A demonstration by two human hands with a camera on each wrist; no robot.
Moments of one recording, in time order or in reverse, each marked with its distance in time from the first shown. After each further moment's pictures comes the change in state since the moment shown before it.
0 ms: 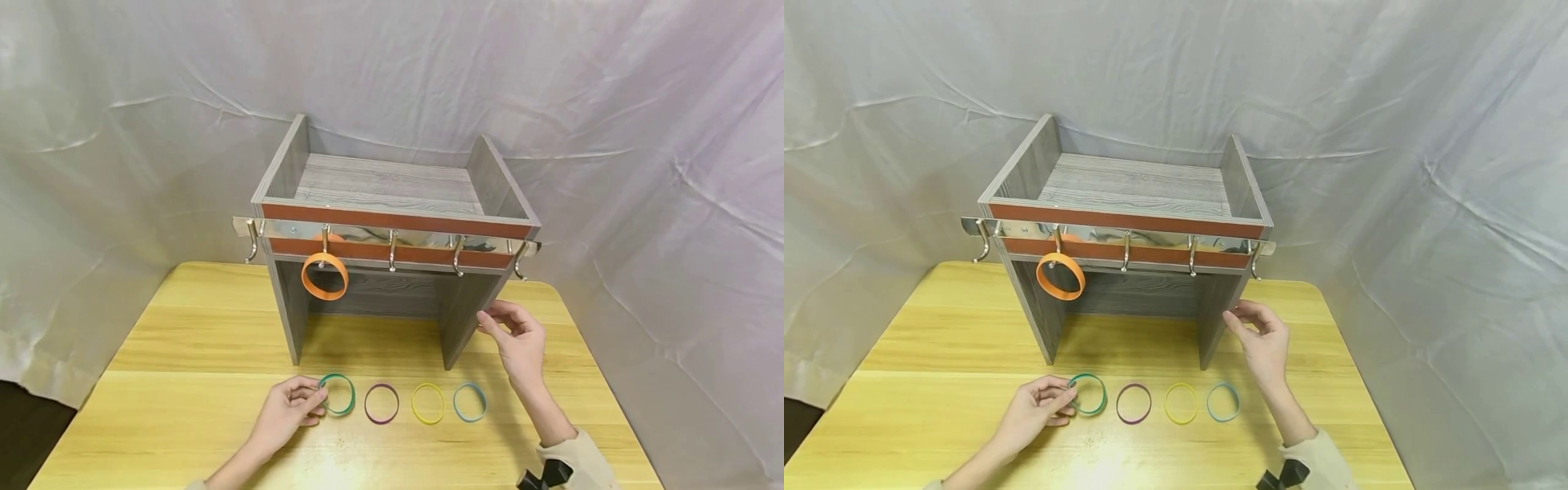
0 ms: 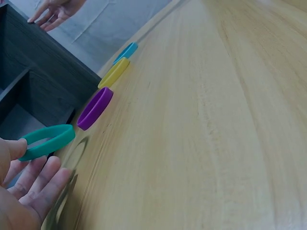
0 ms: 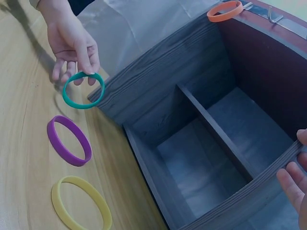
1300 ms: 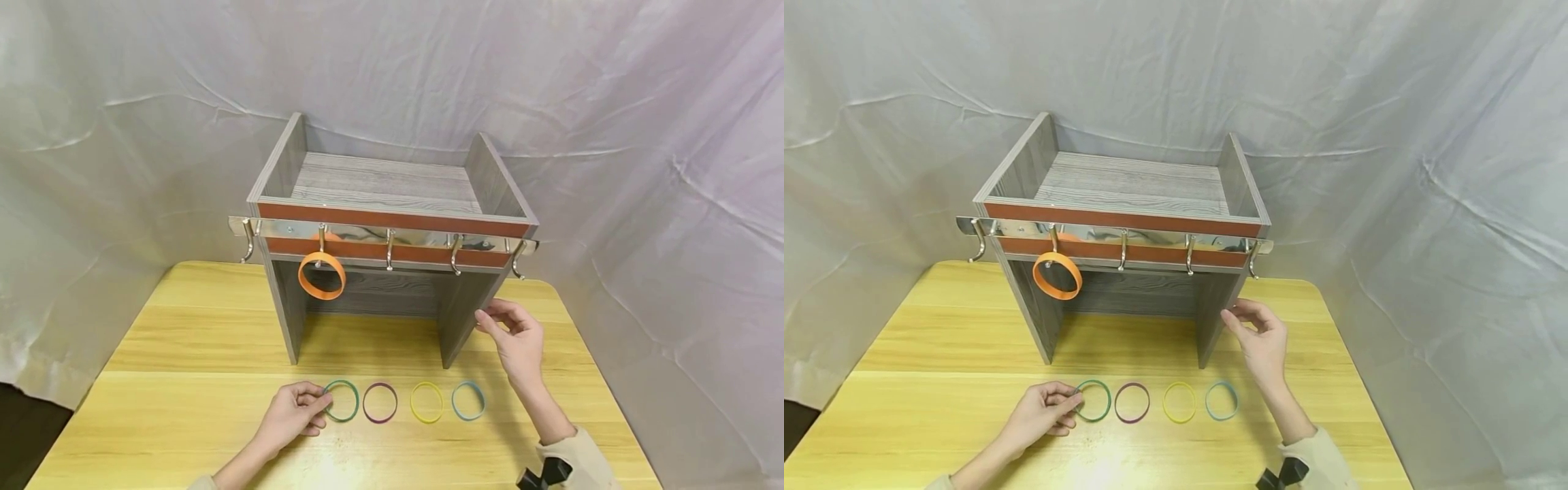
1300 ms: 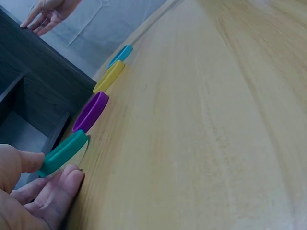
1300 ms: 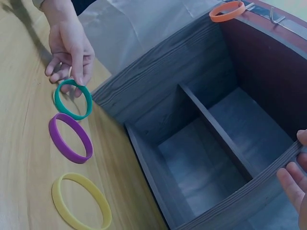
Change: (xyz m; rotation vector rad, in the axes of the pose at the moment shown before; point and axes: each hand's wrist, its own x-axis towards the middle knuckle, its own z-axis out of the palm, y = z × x) left_hand 0.003 -0.005 0.005 0.103 -0.099 -0.070; right_hand 0.000 -0.001 -0.001 -0.015 0.002 0.021
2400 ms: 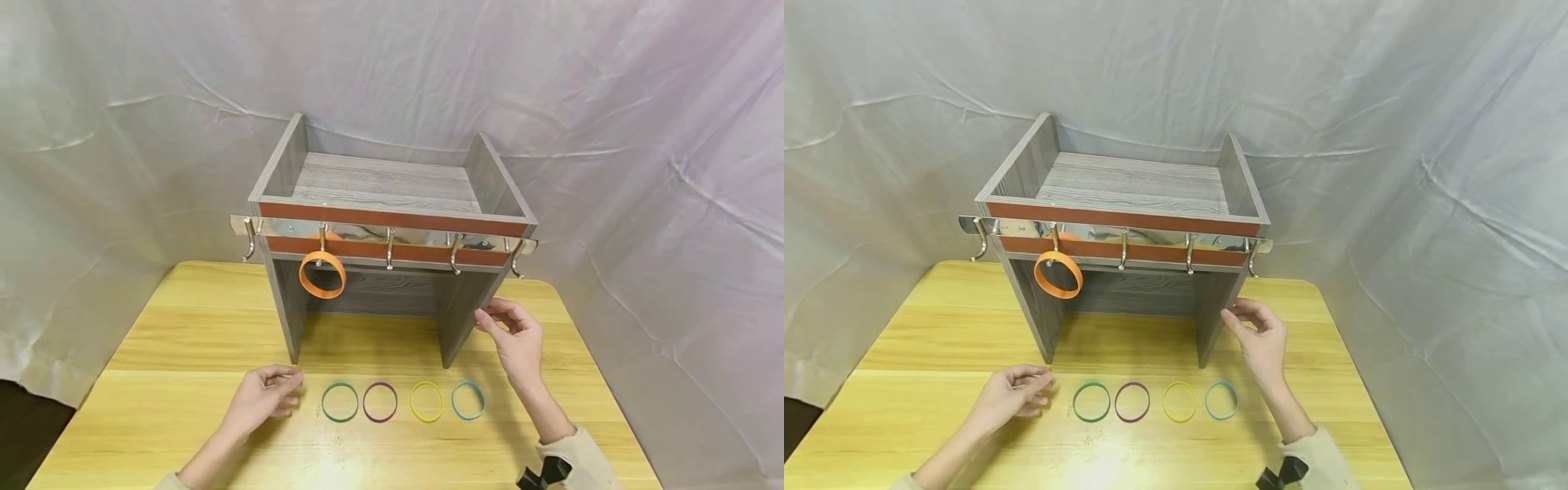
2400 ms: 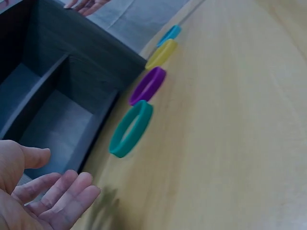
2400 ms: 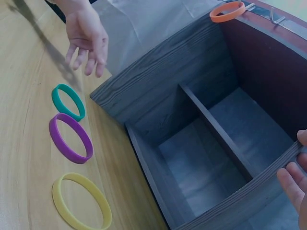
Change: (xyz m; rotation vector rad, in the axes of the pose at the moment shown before) left_hand -0.010 0.026 -0.042 0.043 0.187 -0.052; right_hand 0.000 -0.002 0.001 -0.014 0.005 0.025
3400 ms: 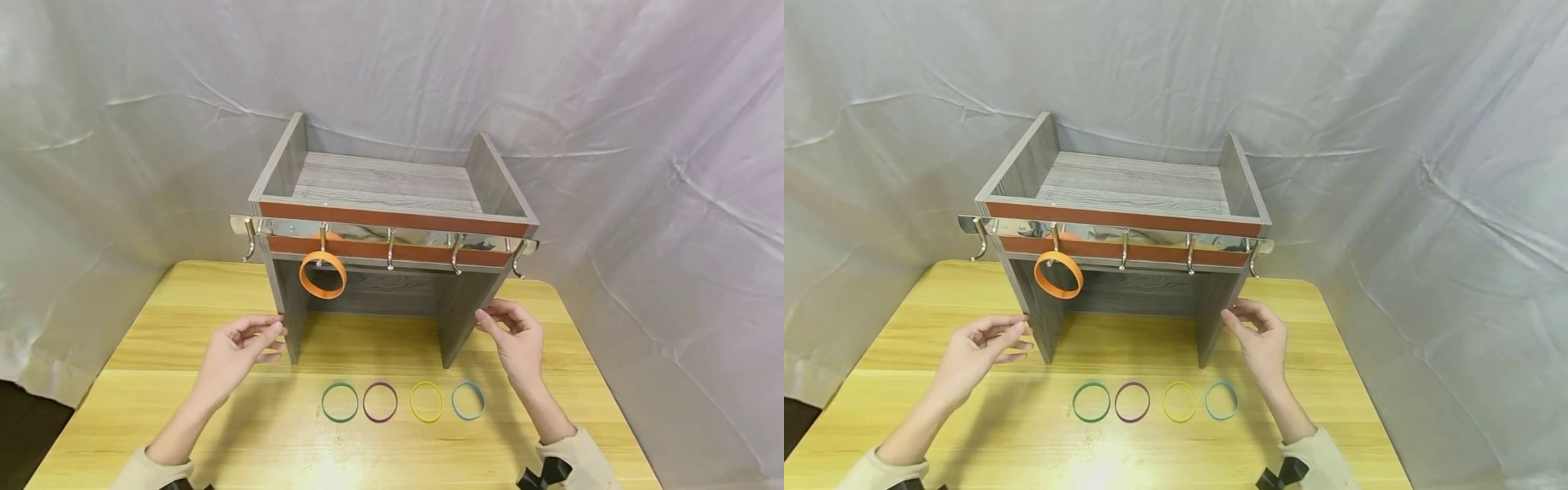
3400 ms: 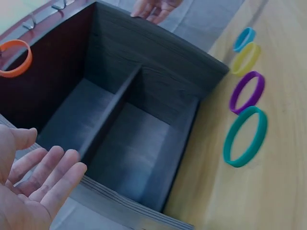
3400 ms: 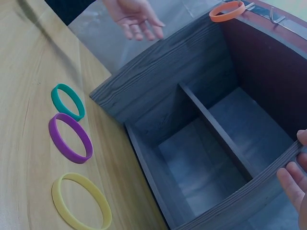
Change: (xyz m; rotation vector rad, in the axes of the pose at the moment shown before) left_hand -0.003 0.077 -0.039 -0.114 0.027 0.389; right_hand 0.000 0.002 -0.001 0.015 -0.002 -0.011
